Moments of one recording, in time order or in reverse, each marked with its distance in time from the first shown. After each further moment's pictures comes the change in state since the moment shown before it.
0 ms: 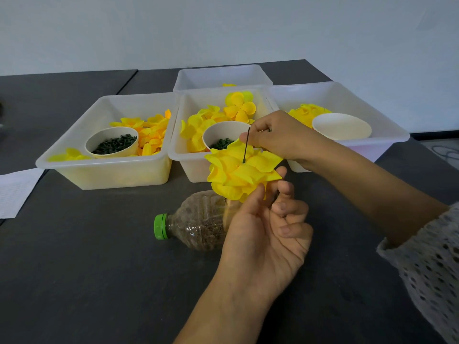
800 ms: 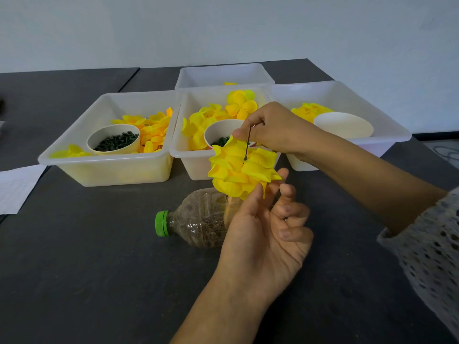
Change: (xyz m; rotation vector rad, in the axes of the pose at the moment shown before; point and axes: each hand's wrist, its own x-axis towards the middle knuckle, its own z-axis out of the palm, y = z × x) left_hand -0.006 -0.001 -0.001 0.065 -0.074 -0.006; right_hand 0.003 -0.016 0.000 -0.085 -0.026 -0.060
